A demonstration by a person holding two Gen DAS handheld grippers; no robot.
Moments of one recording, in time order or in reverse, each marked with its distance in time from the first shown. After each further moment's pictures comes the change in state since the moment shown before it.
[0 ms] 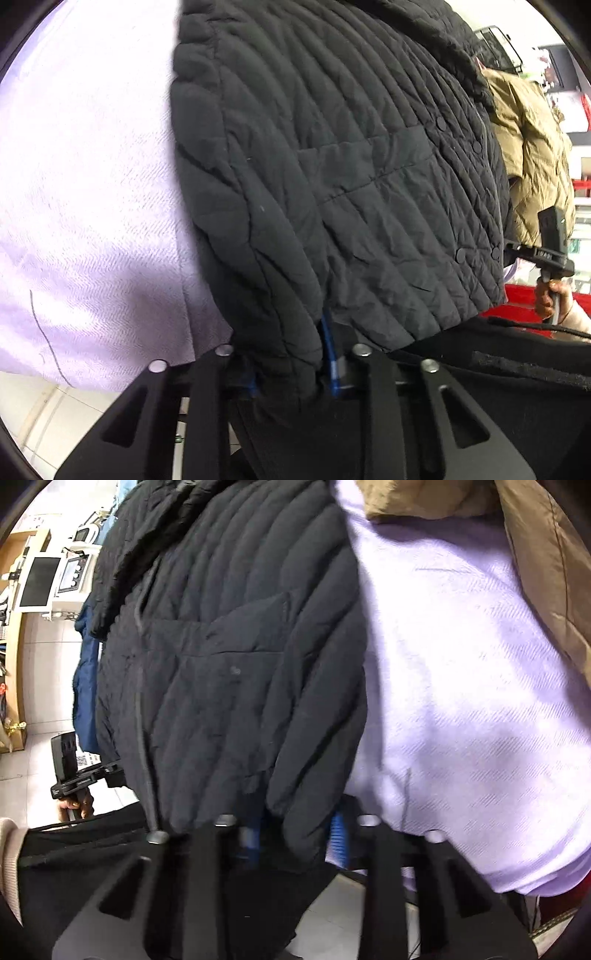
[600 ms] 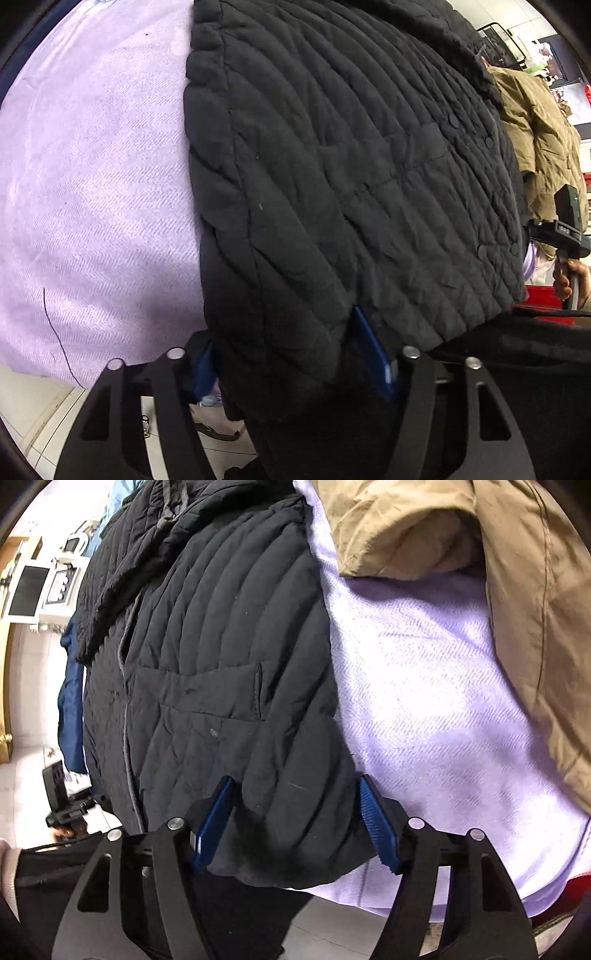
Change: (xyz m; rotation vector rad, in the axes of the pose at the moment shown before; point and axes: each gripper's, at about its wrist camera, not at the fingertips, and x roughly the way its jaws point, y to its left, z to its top) left arm 0.010 -0.002 -0.010 0.012 -0.050 0.059; right arm -0.005 0.001 0.038 -0.008 -0.055 -0.100
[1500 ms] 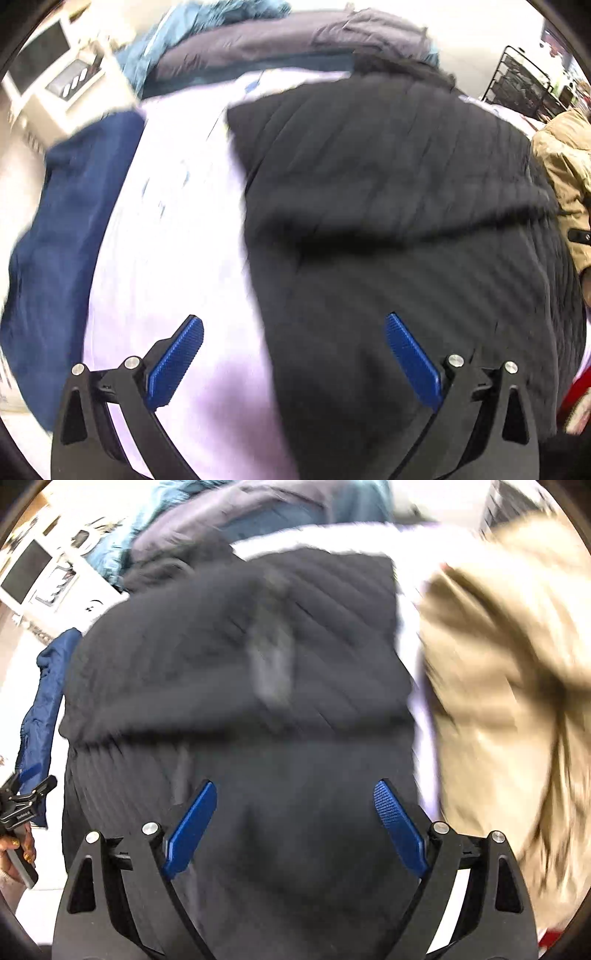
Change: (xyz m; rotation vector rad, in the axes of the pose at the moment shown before) left arm -0.072 -0.027 0.129 0.063 -0.349 0.395; right arm -0.026 0.115 0.105 -0.115 -0.264 -0.225
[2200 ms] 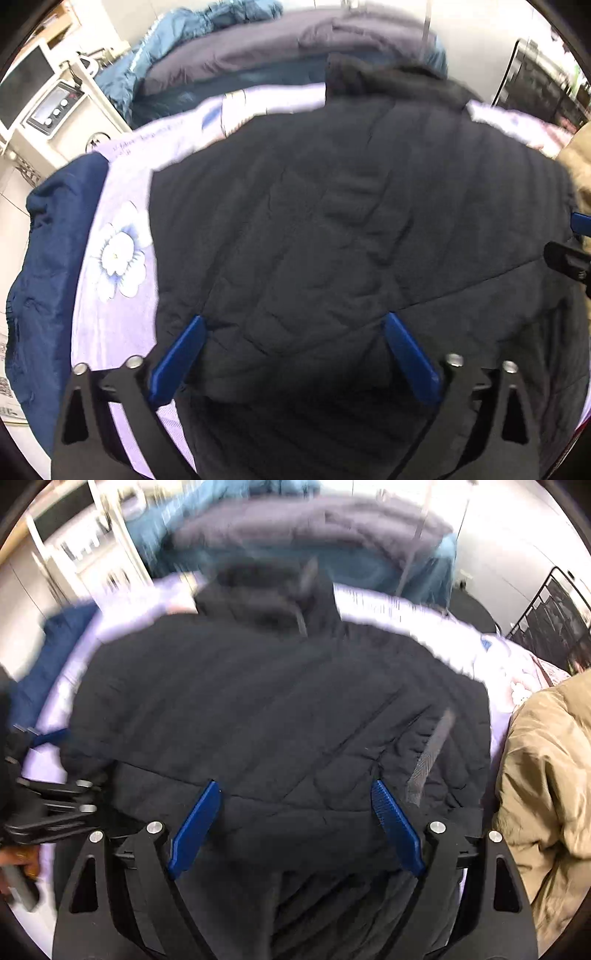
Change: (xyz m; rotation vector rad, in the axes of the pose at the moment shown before) left arm 0.067 -0.076 0.120 0.045 -0.006 0.083; right arm 0.047 0.144 0.083 -0.292 -0.087 -0.146
